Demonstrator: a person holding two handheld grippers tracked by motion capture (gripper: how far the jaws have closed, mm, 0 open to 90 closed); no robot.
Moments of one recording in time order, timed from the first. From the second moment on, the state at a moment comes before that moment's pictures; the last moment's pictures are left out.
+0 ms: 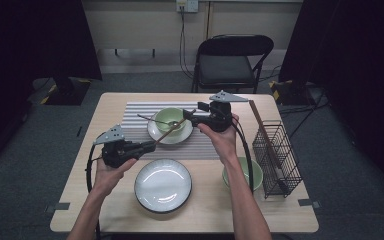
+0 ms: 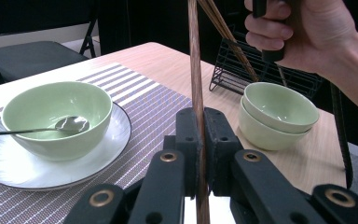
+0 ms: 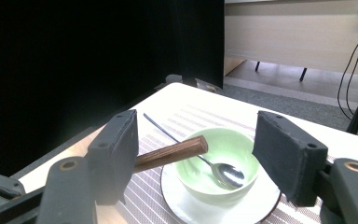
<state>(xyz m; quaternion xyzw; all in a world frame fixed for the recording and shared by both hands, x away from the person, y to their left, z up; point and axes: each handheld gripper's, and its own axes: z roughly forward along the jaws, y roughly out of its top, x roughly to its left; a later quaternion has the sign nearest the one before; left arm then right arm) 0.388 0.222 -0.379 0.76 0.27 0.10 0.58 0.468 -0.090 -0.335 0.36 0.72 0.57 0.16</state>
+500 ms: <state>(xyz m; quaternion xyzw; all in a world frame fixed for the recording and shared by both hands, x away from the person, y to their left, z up) 0.388 0.222 -0.380 0.76 0.27 0.10 0.58 0.469 -0.093 -0.343 0.36 0.72 0.57 0.16</state>
